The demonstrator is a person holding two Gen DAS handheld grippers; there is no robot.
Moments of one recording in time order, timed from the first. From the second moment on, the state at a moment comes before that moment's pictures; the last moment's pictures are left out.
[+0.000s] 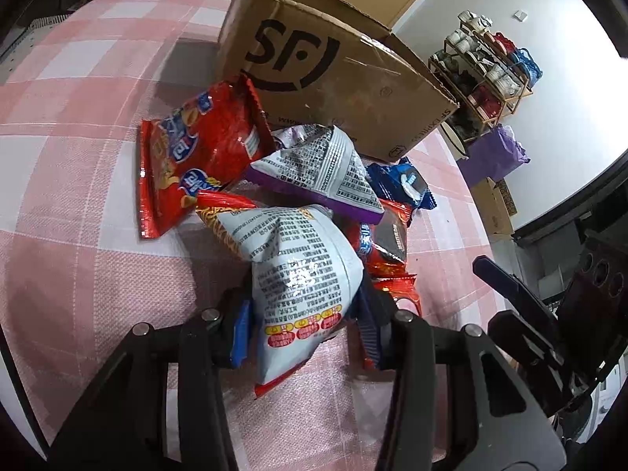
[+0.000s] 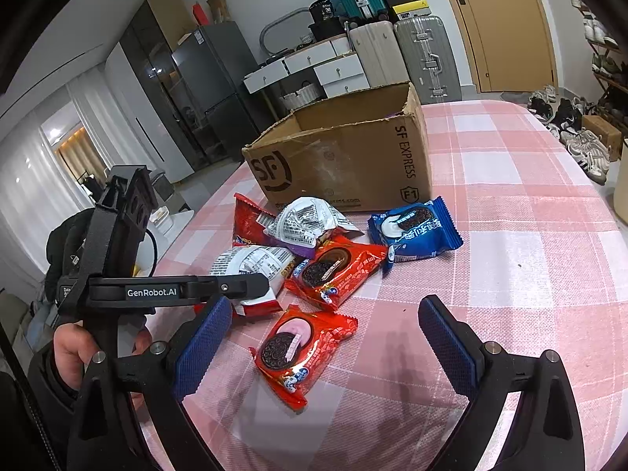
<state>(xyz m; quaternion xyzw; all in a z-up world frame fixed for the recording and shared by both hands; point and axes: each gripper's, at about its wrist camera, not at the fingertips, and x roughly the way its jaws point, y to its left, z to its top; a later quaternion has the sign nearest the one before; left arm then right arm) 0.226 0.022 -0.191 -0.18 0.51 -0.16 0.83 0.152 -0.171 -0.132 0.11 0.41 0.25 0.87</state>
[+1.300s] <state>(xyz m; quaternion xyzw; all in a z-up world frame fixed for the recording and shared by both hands) 0.175 0.071 -0.159 -0.19 0.48 -0.18 0.84 0.154 -0.129 -0.171 0.06 0.48 0.25 0.83</state>
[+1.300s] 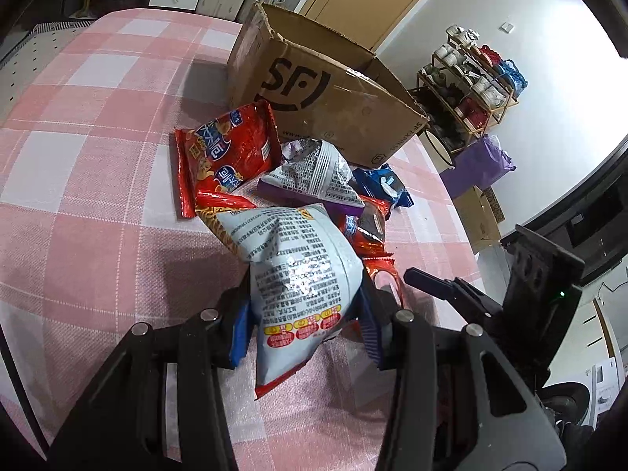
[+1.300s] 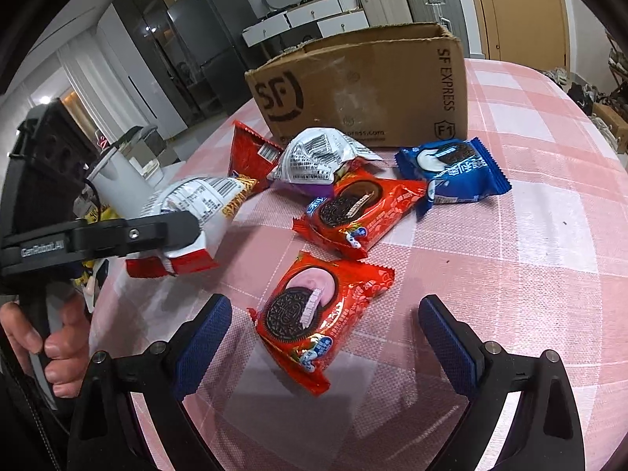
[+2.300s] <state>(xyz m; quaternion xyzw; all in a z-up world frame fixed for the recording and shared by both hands) 0.154 0.085 -0.134 -0.18 0.47 -0.16 0.85 0.155 -0.122 -0.168 0.04 0.48 0.25 0.84</state>
